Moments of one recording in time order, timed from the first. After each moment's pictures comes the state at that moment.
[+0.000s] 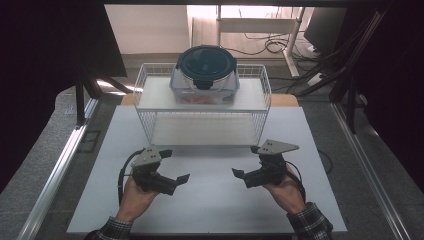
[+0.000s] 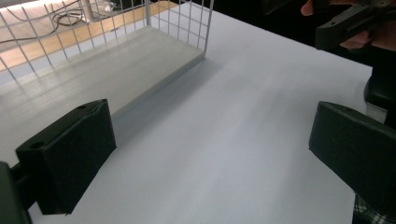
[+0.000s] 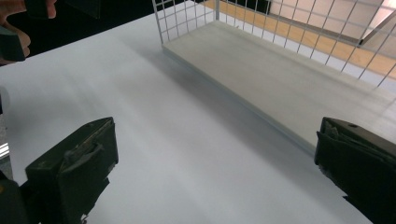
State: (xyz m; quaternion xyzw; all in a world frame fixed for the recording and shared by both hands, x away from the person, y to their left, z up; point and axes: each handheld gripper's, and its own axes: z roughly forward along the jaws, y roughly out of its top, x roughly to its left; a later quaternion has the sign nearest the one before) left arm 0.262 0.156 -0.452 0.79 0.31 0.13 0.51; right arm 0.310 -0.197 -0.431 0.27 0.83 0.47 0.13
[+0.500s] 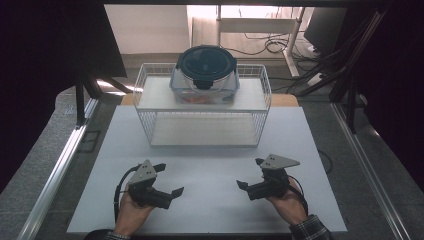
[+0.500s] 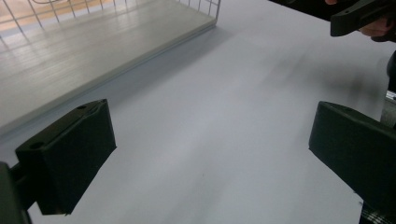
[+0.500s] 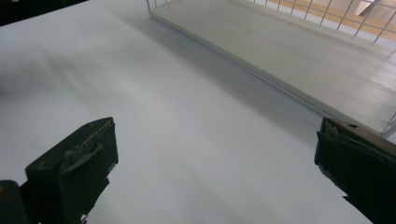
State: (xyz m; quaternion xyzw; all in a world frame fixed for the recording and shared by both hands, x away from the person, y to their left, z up) left arm 0.238 0.166 -0.488 0.79 0.34 0.14 0.49; right arm 0.293 -0.213 -0.468 0.29 0.83 0.45 0.15
